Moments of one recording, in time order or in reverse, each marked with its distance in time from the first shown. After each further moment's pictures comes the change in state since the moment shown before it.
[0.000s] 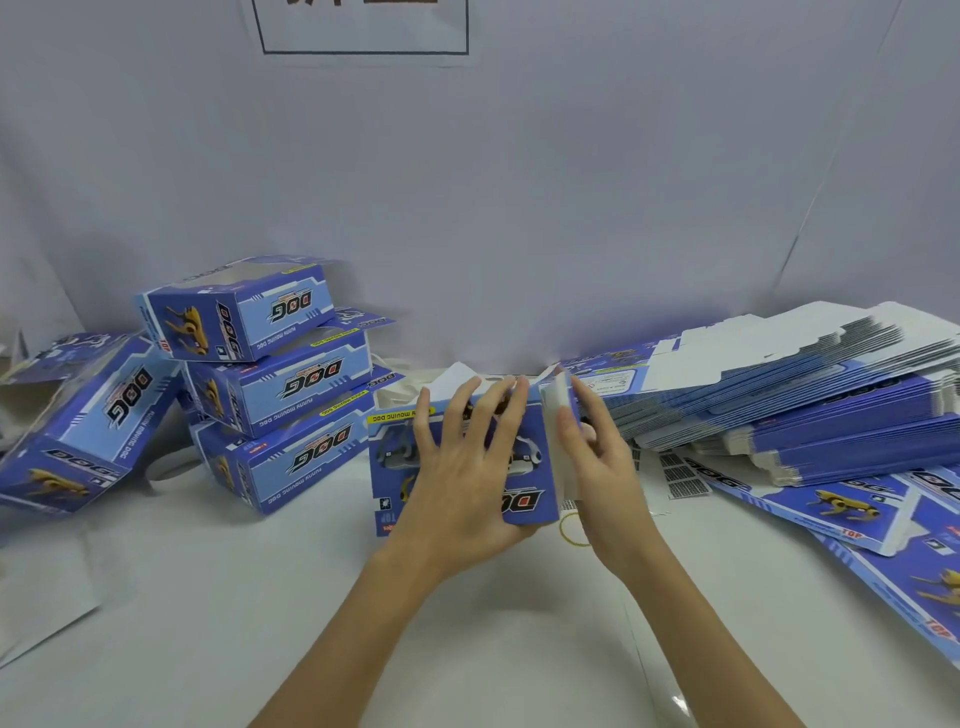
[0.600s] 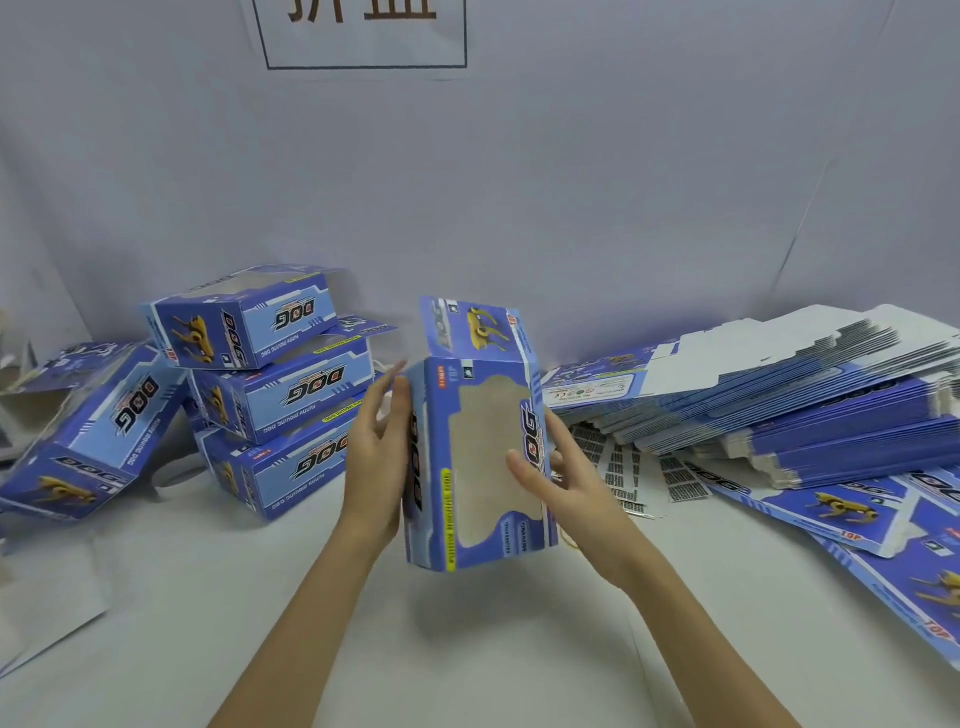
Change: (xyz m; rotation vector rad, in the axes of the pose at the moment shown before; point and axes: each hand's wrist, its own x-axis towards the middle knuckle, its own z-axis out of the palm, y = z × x) left_hand 0.003 -0.048 -0.013 -1.305 0.272 -0.804; right_hand -0.008 0.003 -0.001 -0.218 -0.310 0.132
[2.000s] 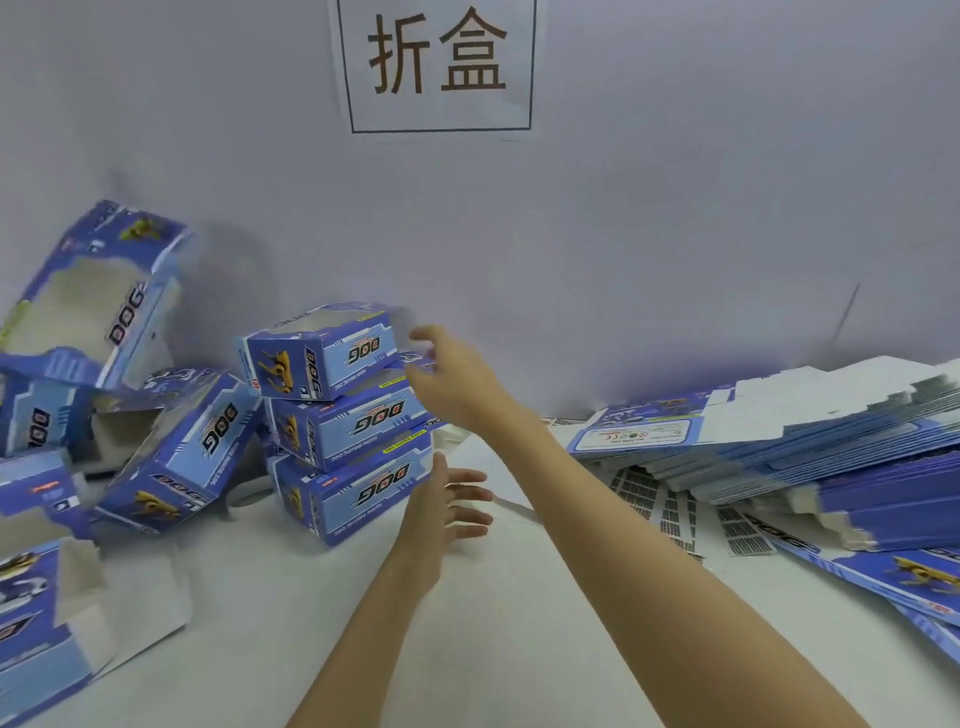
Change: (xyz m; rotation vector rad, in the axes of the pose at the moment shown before) left_hand 0.014 -0.030 -0.026 0.035 0.000 -0.463; right_hand 0.155 -0.095 0.134 -0.669 -0.072 -0.173
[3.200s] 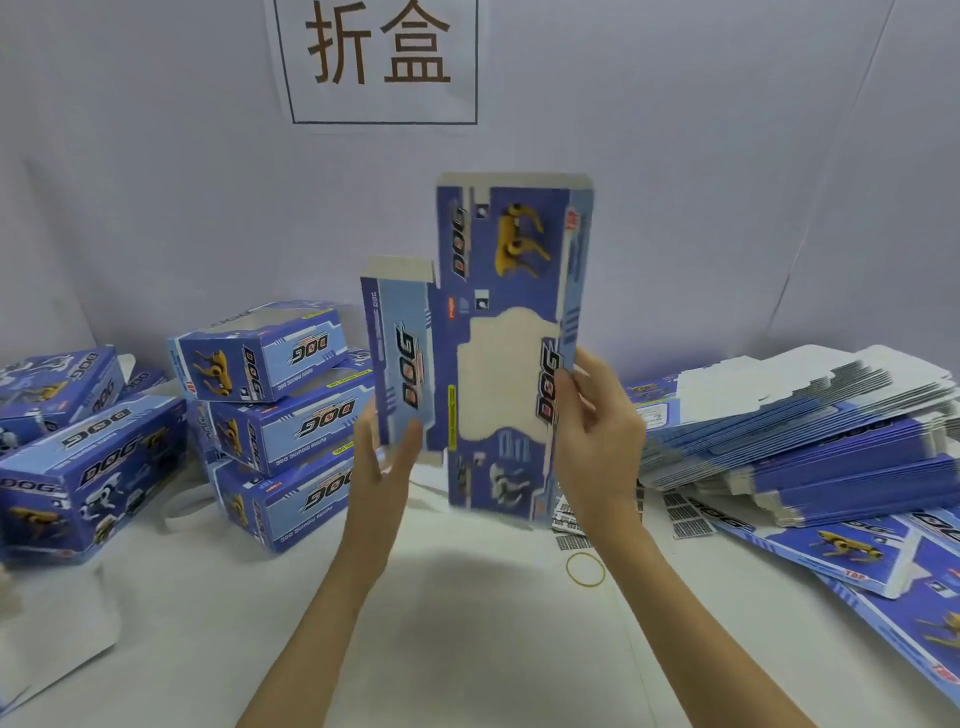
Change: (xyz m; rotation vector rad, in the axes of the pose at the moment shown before) left_hand -0.015 0.019 0.012 0.030 0.036 0.566; right_hand -0.122 0.099 -0.066 0.278 0.850 -0.303
